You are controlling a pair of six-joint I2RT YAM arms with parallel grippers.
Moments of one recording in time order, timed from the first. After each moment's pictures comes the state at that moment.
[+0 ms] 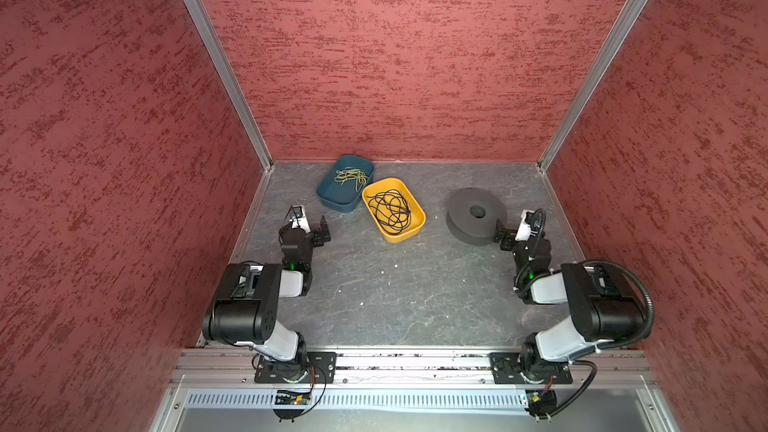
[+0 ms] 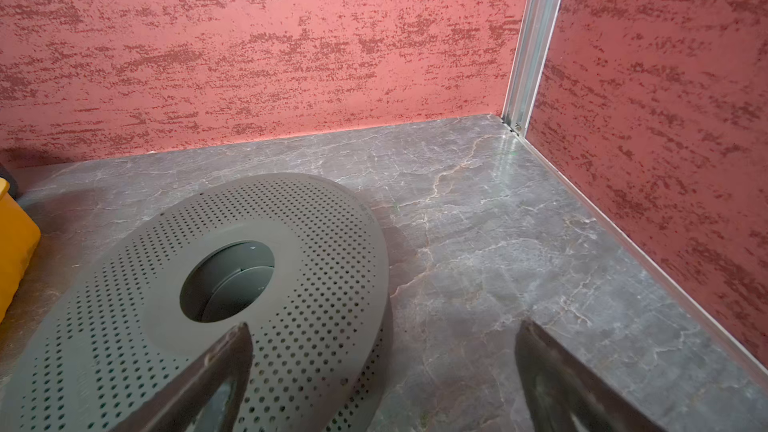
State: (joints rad) left arm 0.01 1.54 0.35 0.93 -0.13 -0.11; right arm -0.05 1.56 0.27 1.12 0.05 0.09
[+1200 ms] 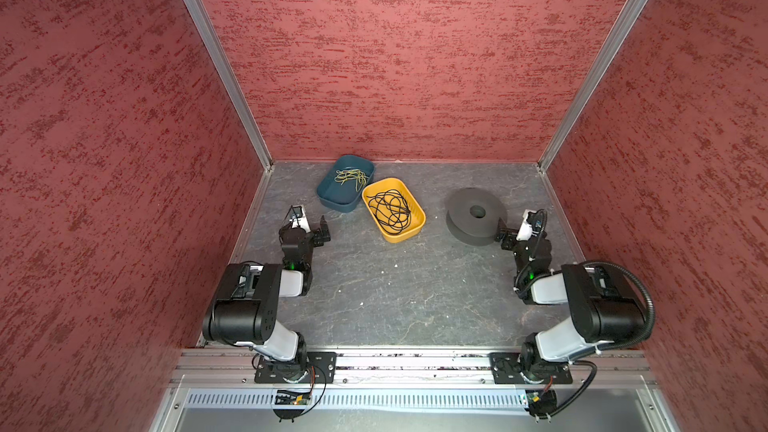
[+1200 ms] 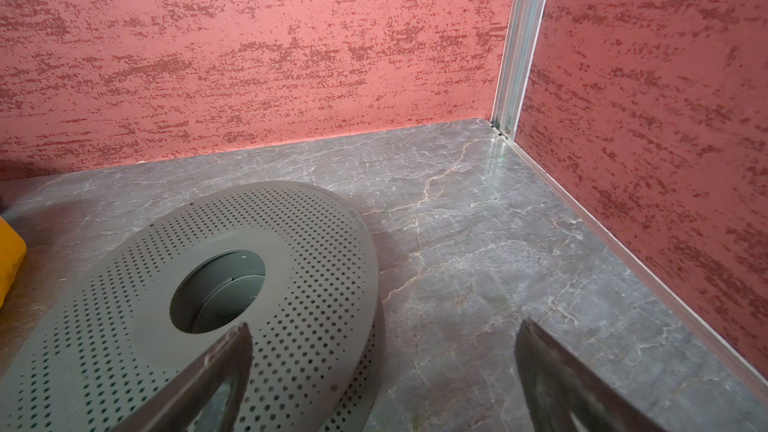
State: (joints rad) left arm 0.00 1.53 0.35 0.91 -0.15 -0.11; right arm -0.05 1.52 0.27 1.12 0.09 0.10
